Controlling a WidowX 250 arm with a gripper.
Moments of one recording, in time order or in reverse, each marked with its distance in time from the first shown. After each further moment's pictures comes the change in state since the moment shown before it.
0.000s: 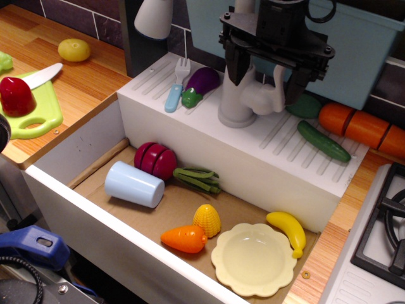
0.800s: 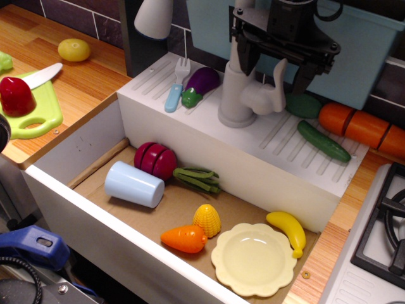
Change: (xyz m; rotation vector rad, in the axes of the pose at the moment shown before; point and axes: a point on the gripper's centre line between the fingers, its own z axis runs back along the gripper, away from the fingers) arm 0.030 -0.006 -0.012 0.017 -0.094 -0.033
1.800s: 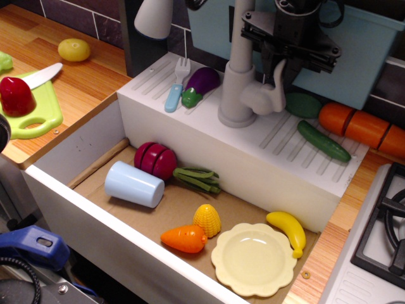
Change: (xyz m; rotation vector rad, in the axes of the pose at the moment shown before) arm 0.018 0.001 -0.019 0.009 -0.064 -0.003
